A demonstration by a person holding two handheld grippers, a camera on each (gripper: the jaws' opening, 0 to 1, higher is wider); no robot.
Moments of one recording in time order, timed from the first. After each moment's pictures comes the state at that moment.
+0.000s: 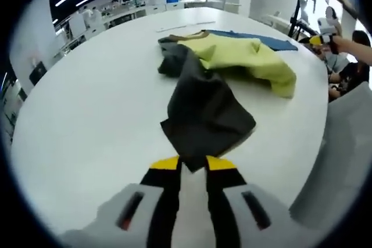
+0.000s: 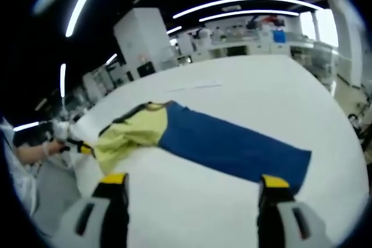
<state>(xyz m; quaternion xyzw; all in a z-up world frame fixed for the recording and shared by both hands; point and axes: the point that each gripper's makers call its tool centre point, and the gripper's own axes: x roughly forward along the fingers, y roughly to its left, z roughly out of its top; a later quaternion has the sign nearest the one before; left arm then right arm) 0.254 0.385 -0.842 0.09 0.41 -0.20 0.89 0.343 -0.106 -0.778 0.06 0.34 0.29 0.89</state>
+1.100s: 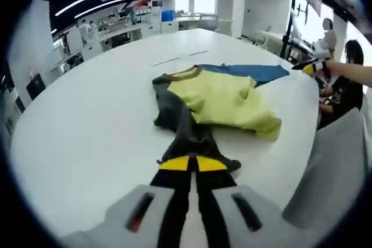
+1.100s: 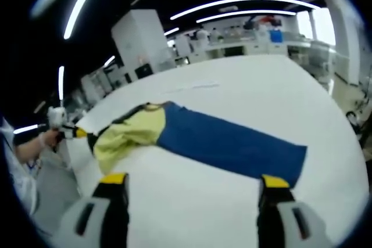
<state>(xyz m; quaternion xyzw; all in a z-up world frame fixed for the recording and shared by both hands) 0.303 0.339 -0.754 0.08 0.33 -0.24 0.91 0.334 -0.112 -0.777 0.06 0.33 0.28 0.90</state>
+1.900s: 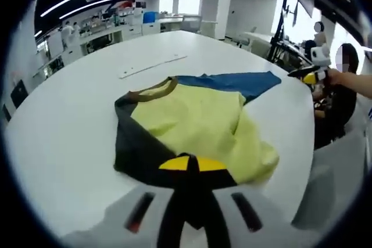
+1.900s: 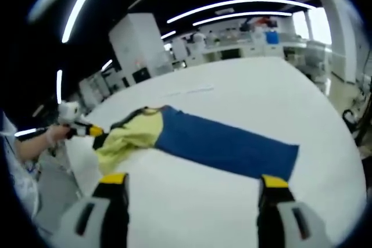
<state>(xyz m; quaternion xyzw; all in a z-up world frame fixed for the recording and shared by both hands) 0.354 0.267 -0.781 0.07 0.34 -0.30 0.89 0.331 -0.124 -0.769 0.07 0.33 0.27 0.90</state>
